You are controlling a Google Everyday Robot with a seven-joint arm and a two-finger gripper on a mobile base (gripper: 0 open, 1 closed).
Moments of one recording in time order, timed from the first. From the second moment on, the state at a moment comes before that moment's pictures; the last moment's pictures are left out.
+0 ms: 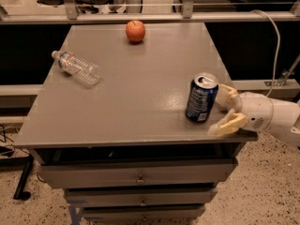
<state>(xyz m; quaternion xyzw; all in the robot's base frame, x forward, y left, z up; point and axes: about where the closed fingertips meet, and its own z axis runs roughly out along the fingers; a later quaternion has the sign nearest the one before) 0.487 -0.138 0.869 -0.40 0.54 0.51 0.54</state>
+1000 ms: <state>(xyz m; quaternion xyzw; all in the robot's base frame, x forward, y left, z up) 0.485 -0.215 0.889 -0.46 0.57 0.44 0.51</state>
